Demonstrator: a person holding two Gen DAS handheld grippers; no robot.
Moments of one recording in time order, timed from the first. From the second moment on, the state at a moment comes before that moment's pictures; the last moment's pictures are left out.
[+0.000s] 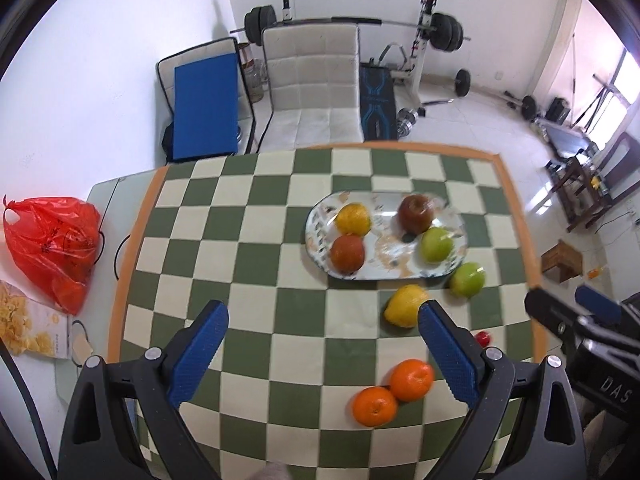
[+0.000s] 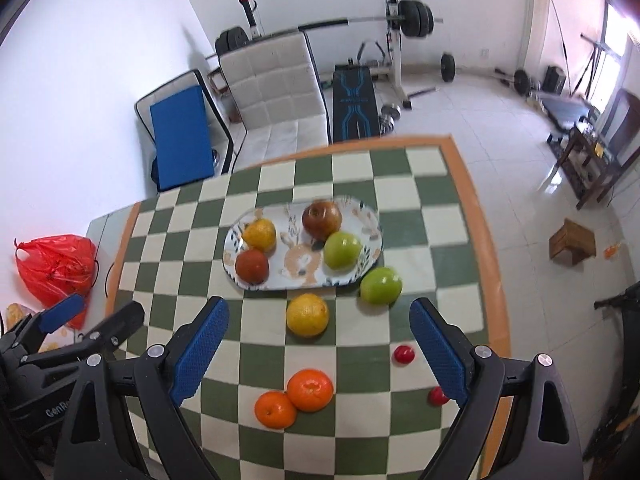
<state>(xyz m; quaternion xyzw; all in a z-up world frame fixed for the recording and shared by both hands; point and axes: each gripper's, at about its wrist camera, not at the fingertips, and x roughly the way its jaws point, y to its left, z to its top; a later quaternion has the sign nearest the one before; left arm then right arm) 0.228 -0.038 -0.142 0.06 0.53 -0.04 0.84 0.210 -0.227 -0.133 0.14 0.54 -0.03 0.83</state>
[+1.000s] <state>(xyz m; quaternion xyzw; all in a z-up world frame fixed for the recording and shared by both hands) 0.187 -0.067 -0.360 0.04 0.77 -0.09 0.63 0.138 -0.246 -0.379 0.19 0.74 -0.03 0.65</state>
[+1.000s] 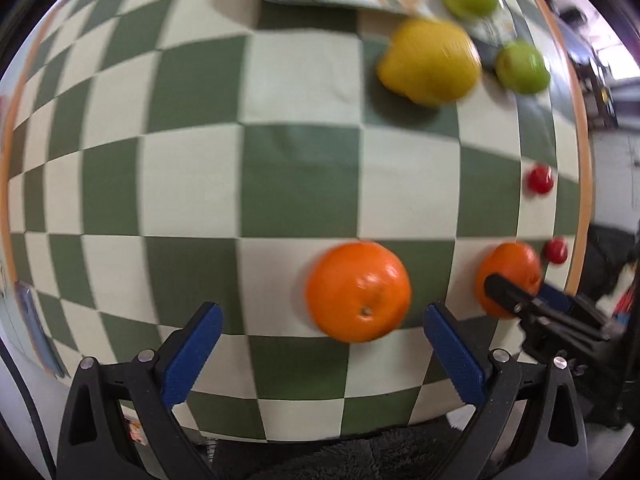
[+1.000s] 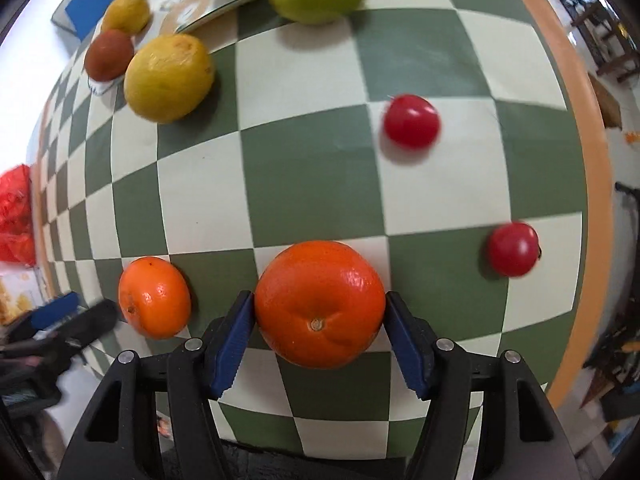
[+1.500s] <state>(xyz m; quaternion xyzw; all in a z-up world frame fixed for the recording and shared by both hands) 0.167 -0.099 -0.386 0.08 0.76 -0.13 0.63 0.146 -0.257 -0.382 0.20 0.74 -0.04 0.64</state>
